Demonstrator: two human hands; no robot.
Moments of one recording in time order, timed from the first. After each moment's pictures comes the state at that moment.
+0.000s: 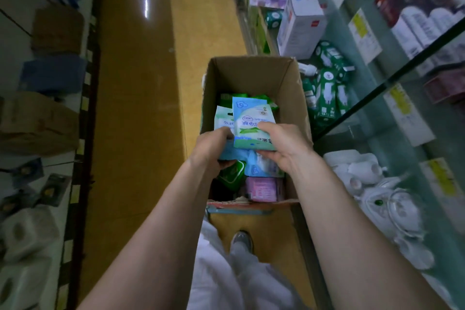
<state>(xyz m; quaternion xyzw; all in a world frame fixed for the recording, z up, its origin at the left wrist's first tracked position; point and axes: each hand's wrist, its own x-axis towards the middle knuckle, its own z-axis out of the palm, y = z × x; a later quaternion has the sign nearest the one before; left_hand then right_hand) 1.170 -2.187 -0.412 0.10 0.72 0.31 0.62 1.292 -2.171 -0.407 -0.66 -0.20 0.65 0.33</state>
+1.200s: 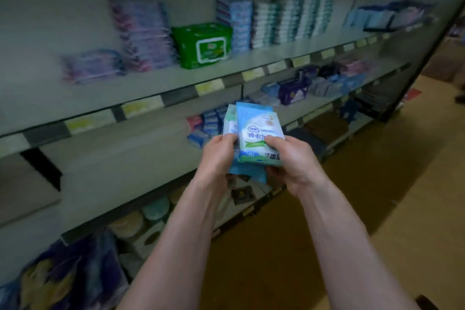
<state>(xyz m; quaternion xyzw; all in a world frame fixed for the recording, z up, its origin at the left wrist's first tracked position) 0.753 -2.540 -0.221 -0.08 0.68 0.71 0.18 0.810 -2.434 -0.211 -0.28 -0.62 0.73 0.09</state>
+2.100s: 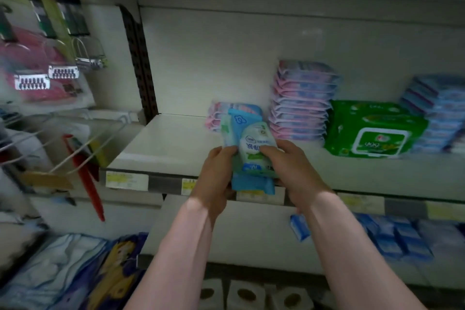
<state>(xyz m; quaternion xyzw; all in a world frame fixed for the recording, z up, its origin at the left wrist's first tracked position) 0.554 -2.697 -0.183 -0.22 0.56 0.80 -0.08 0.512 -2.582 -0.167 0.04 -0.73 0.67 -0.12</state>
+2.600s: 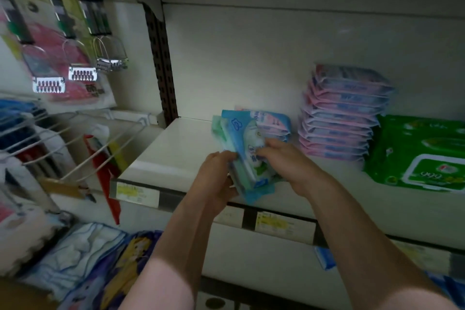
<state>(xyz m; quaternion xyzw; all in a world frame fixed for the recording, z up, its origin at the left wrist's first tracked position) 0.511 -2.750 -0.192 -0.25 0.49 0.83 -0.08 0.438 -2.633 -0.164 0.18 -0.77 0.57 -0.23</state>
